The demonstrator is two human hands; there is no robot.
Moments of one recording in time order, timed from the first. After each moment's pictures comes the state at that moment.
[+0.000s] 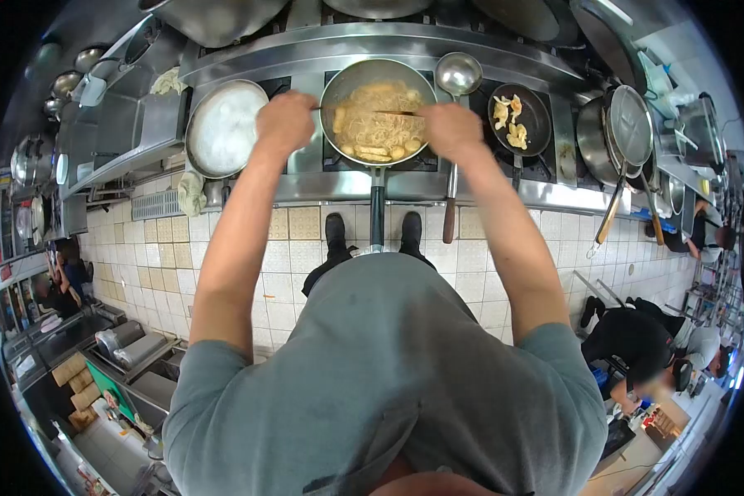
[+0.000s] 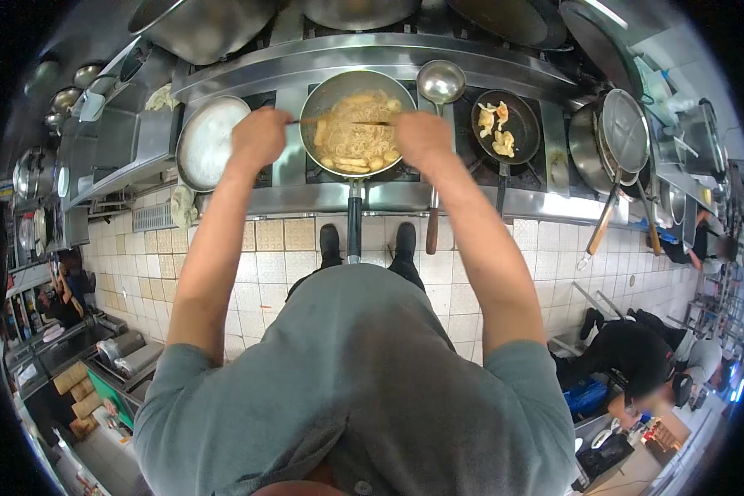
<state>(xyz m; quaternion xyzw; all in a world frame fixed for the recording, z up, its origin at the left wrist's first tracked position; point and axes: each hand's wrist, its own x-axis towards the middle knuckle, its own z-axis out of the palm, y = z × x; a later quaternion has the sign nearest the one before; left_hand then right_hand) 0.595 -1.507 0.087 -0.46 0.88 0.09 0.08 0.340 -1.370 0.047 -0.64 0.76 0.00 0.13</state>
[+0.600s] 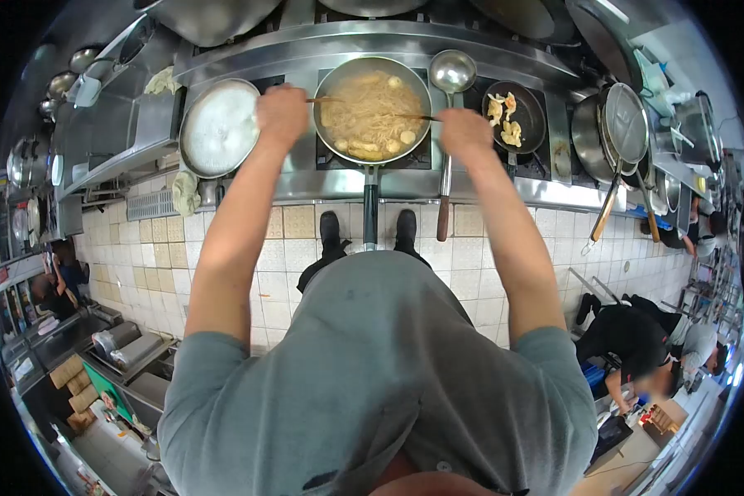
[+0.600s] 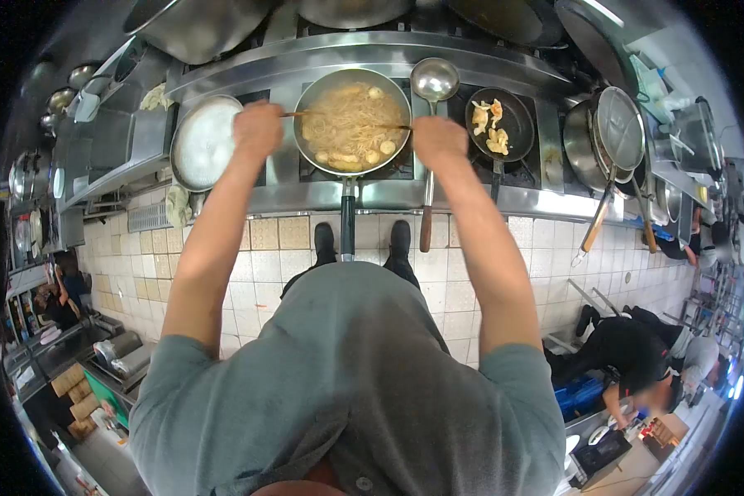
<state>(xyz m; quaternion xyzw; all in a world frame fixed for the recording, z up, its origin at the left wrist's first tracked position) 0.589 -1.537 0.034 -0.47 0.88 -0.03 0.07 0.311 -1.354 0.043 -0.56 0.82 0.02 0.14</state>
